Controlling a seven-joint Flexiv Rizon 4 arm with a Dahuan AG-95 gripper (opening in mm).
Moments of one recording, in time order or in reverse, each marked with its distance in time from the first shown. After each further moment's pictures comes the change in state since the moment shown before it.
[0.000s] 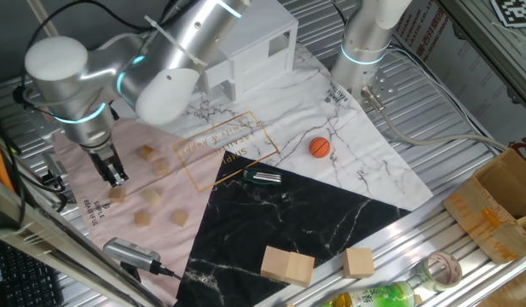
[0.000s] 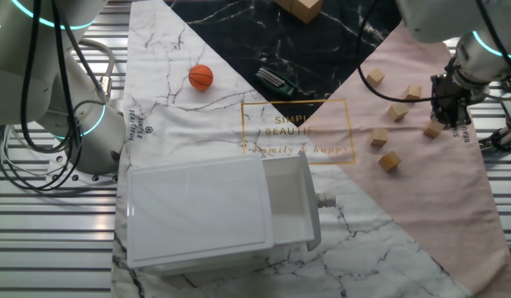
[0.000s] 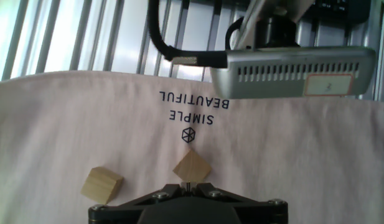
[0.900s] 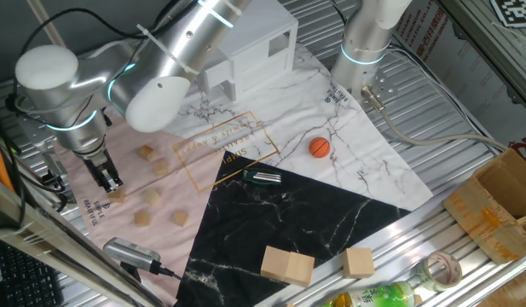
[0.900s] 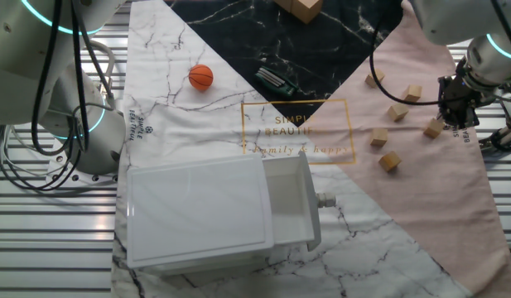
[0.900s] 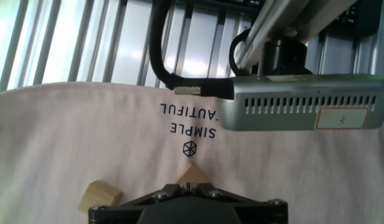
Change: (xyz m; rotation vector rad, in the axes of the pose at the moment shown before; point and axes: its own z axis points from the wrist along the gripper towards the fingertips) arm -0.017 -0.004 0.009 -0.005 0.022 -0.018
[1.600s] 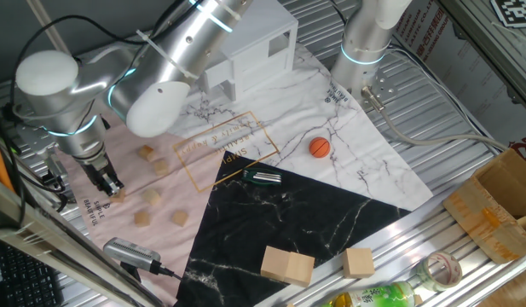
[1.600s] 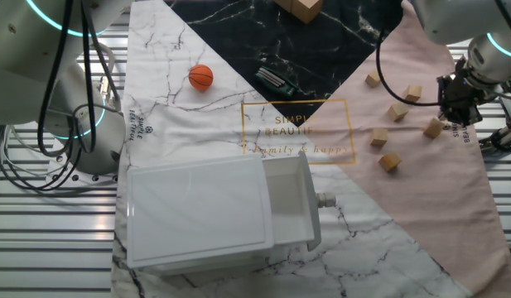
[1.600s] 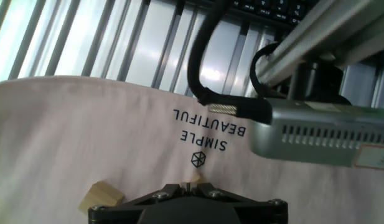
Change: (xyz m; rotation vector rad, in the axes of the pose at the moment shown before) arm -0.010 0.008 0.009 0.002 -0.002 -0.113
